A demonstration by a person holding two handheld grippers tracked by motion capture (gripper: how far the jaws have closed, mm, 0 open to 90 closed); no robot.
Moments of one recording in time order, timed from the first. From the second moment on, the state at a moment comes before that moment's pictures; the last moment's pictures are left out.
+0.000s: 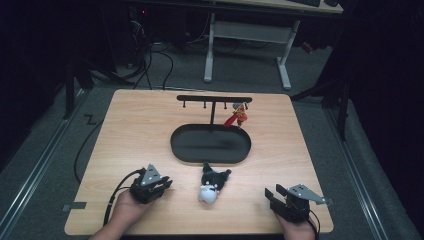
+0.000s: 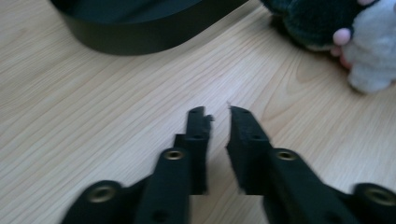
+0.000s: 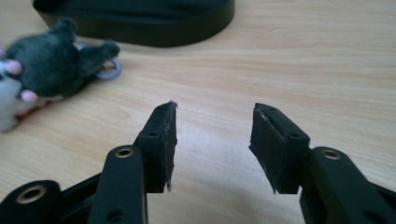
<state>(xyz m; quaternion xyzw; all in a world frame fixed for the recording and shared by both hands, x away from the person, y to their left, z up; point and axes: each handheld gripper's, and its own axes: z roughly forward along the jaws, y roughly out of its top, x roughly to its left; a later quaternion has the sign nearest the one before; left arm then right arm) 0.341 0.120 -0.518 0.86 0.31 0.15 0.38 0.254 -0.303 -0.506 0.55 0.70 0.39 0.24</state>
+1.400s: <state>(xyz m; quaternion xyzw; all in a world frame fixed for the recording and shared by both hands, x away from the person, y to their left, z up) 0.298 -0.064 -0.518 0.91 0.15 0.09 0.37 0.258 -0.318 -0.506 0.55 0.68 0.43 0.21</state>
